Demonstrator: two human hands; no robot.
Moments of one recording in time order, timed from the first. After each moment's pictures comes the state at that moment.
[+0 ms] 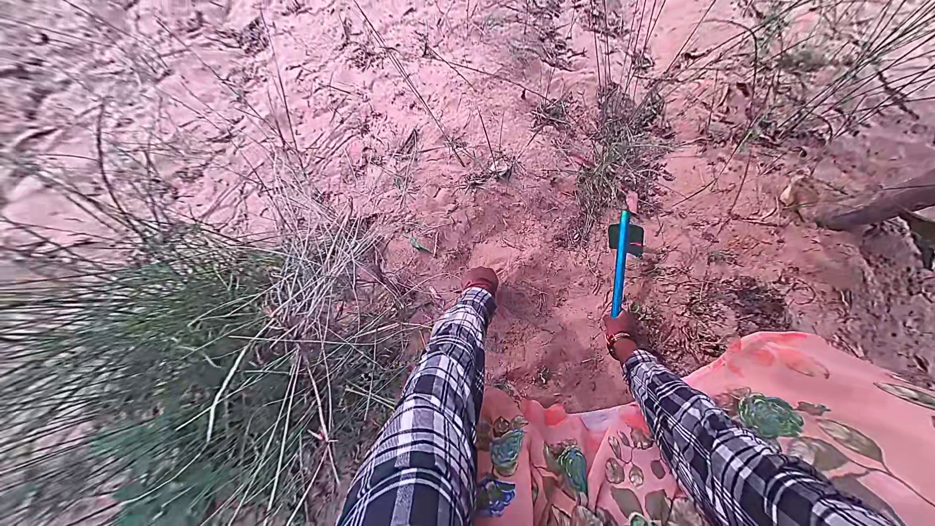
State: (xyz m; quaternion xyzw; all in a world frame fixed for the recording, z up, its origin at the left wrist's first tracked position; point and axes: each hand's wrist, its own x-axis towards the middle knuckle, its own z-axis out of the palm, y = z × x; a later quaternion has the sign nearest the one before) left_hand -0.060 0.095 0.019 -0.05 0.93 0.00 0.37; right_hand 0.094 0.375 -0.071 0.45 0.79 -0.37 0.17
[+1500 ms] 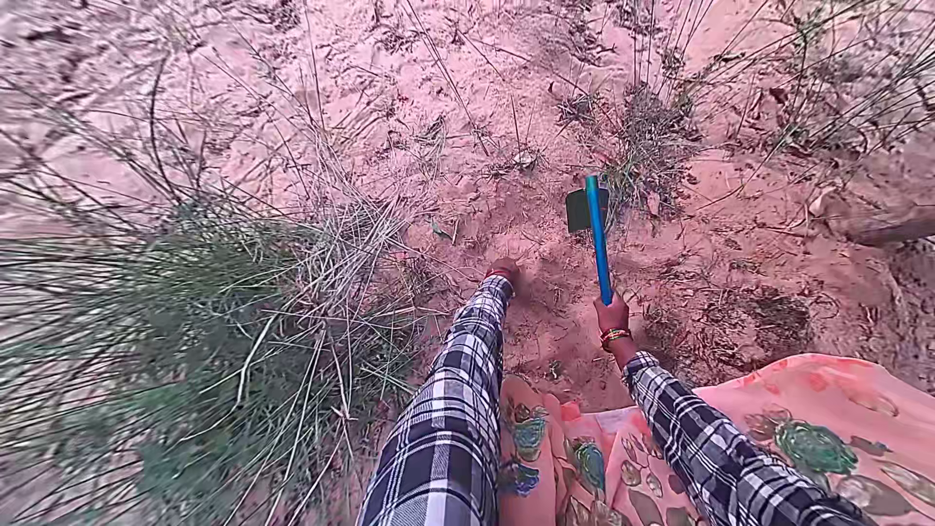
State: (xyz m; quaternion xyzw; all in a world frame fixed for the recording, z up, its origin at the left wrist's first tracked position) left_hand -0.073 0.088 -0.008 -0.03 0.91 0.13 0.40; right_hand 0.075 0.311 -0.020 0.31 0.86 -0.39 0.06
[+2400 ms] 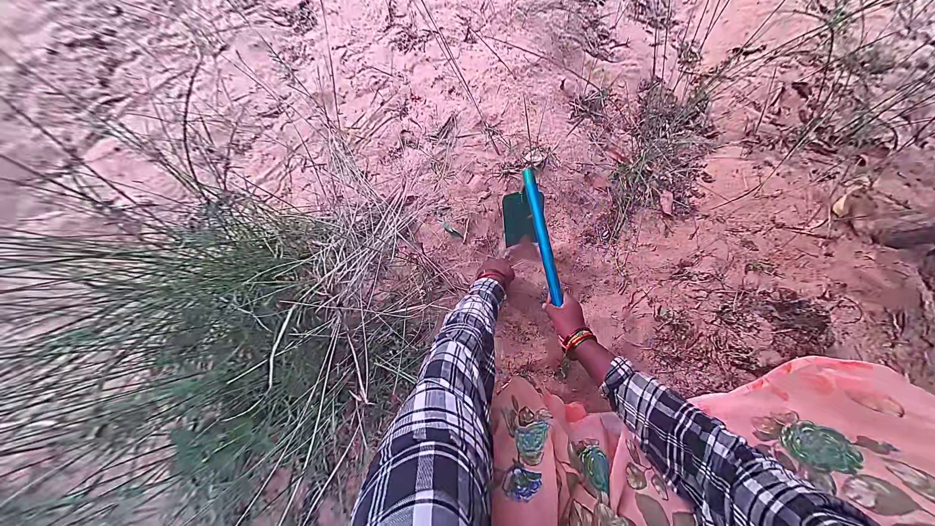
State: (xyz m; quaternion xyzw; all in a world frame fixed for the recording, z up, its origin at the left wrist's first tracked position) left_hand -0.065 0.051 0.014 -0.05 0.92 0.09 0.38; right_hand 0.061 0.199 0.030 0.24 0.80 -0.51 0.22
